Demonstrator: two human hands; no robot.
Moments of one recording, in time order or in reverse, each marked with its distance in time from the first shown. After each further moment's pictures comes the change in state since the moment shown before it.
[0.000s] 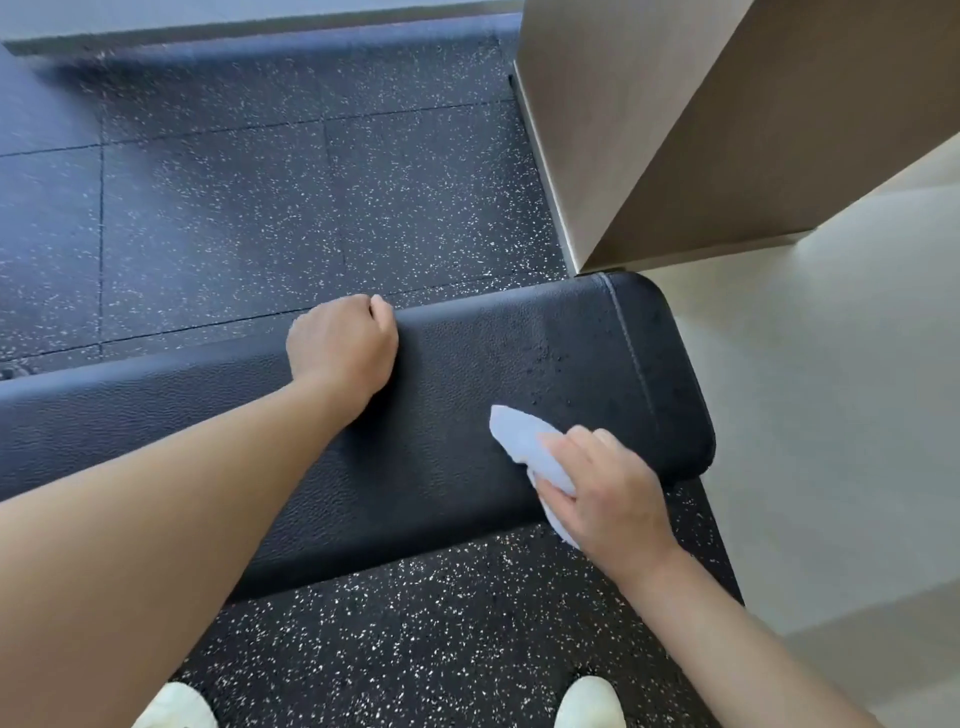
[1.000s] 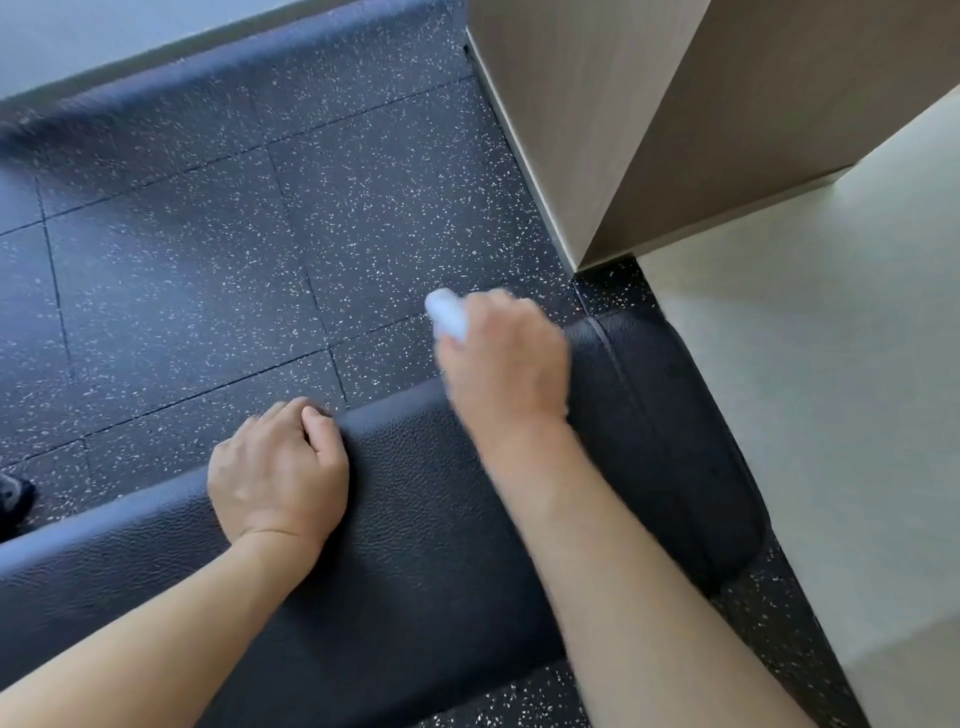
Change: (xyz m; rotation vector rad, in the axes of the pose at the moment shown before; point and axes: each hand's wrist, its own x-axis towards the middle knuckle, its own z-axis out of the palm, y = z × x) left_hand 0.014 0.000 0.022 0.113 0.075 -0.013; right_hand 0.226 0.003 0.053 -0.041 -0.046 0.487
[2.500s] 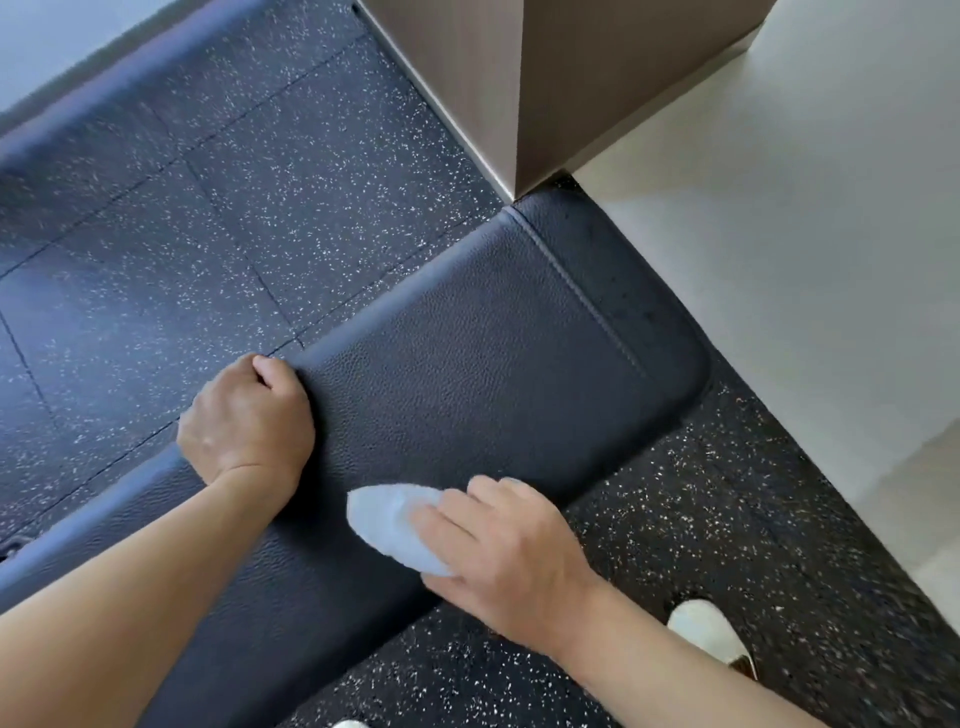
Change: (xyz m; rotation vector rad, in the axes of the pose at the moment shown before) left_hand 0.001 0.001 0.000 0.015 -0.009 -0.043; right_hand -0.236 0.027 -0.006 0.264 0.076 -0.438
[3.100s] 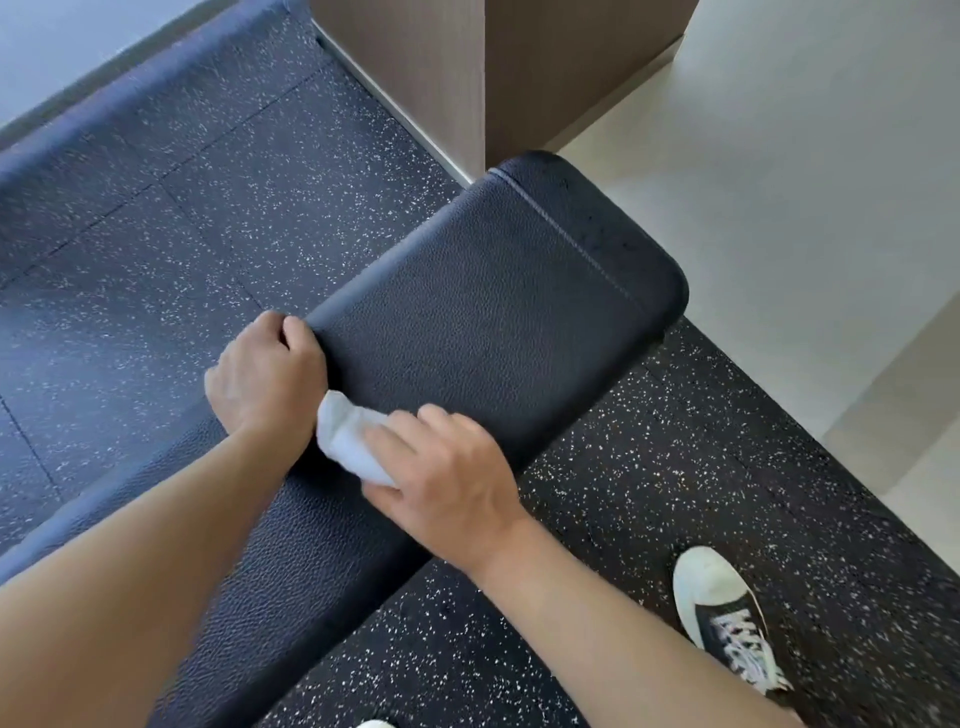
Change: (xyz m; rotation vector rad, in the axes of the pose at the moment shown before) left_hand -0.006 -0.016 -0.010 -0.156 -0.070 0.203; right_hand 0.032 -0.065 0.044 -0.063 0.189 0.217
